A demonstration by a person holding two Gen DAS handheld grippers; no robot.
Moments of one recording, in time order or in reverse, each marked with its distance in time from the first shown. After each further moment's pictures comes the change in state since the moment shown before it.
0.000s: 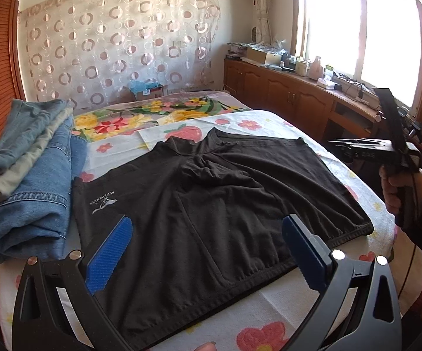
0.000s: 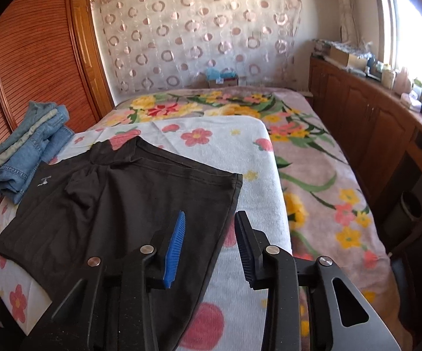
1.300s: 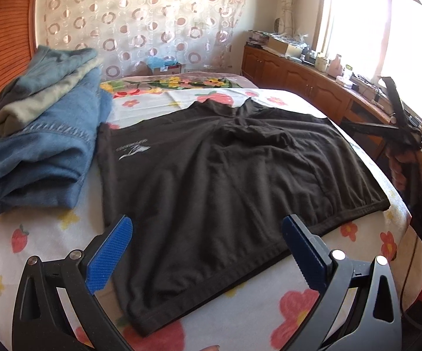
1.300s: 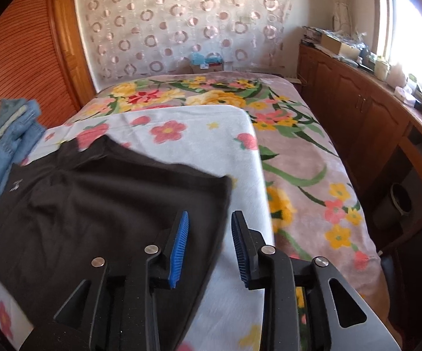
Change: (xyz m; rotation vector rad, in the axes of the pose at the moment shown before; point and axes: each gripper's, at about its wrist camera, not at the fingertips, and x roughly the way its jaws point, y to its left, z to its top) left arm -0.003 0.044 -0.045 -0.108 0.080 0.035; right arm -0.068 0.012 0.016 -0.021 0.035 -0.054
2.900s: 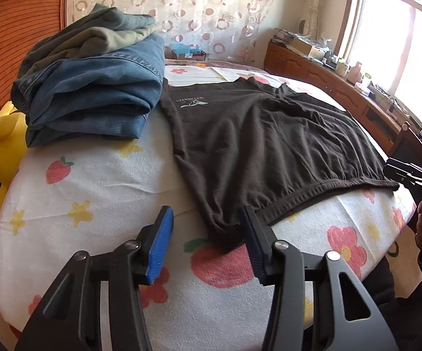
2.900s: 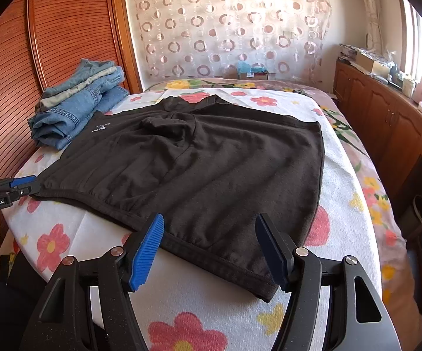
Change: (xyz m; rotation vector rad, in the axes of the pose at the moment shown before) left arm -0.024 0.050 -0.049 -0.108 0.040 0.025; right arm -0.060 0.068 -0.094 -0.085 -0.055 0.120
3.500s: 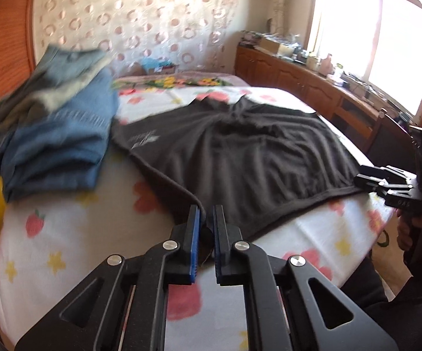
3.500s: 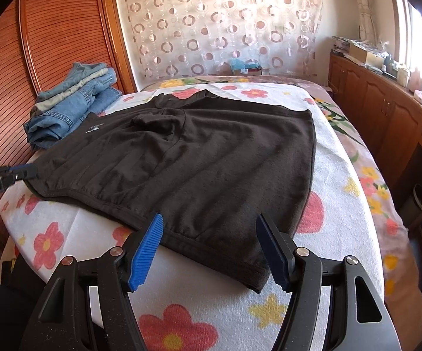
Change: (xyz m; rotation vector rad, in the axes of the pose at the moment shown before) left arm -0.009 -0.050 0.038 0.144 -0.046 -0.082; right arm -0.001 -0.012 -0.009 0.046 0.001 -0.002
